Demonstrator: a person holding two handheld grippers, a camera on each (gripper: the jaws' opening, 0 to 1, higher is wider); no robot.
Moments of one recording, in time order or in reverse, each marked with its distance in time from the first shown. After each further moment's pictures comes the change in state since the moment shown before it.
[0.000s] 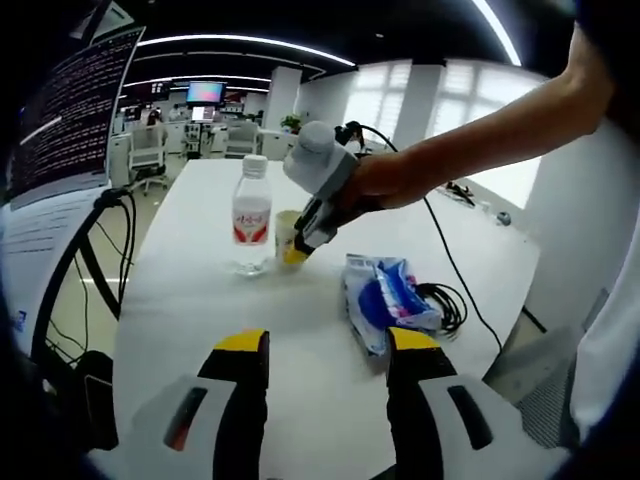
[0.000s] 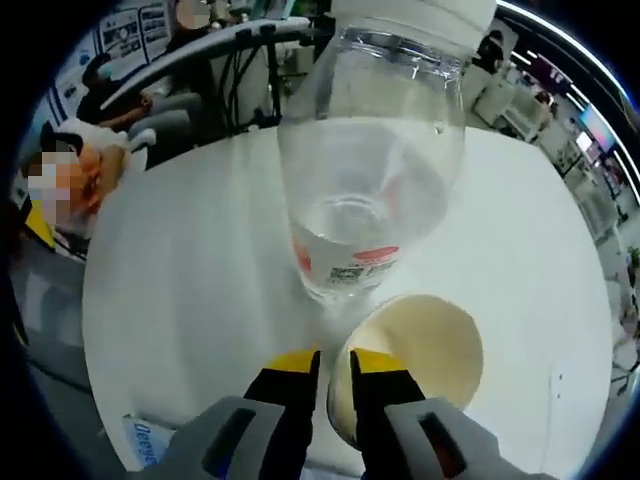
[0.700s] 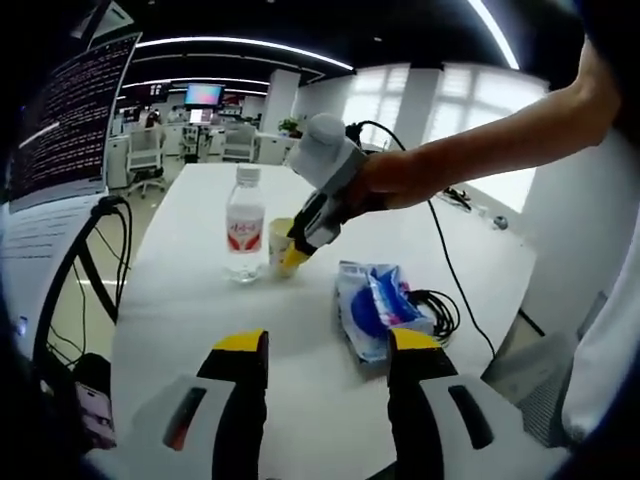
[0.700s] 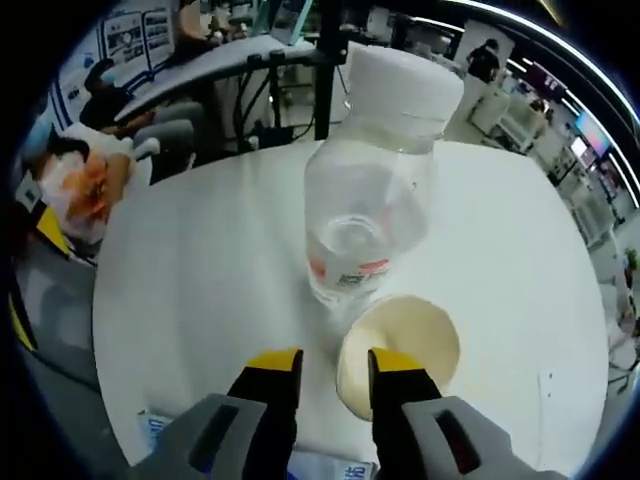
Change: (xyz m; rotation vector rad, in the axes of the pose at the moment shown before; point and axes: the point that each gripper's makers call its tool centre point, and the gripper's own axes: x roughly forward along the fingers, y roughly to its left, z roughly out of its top) left arm -0.002 -0.010 0.008 -0.001 -0.016 -0.013; right arm -0.022 -0.003 0.004 -0.003 -0.046 -0.008
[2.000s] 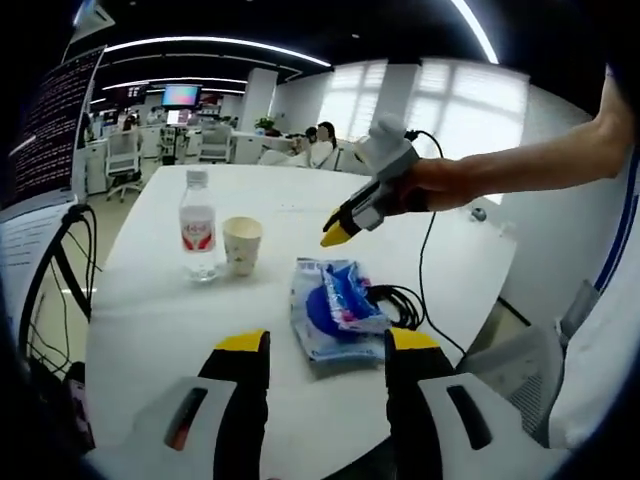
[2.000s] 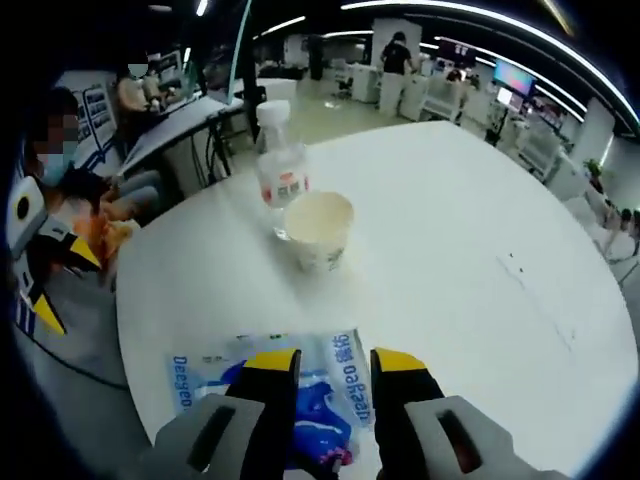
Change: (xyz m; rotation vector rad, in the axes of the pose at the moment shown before) left arm 0.009 -0.058 -0.003 0.034 0.019 -0.091; right arm -0.104 -0.014 -0.117 0.337 -0.151 -0.101
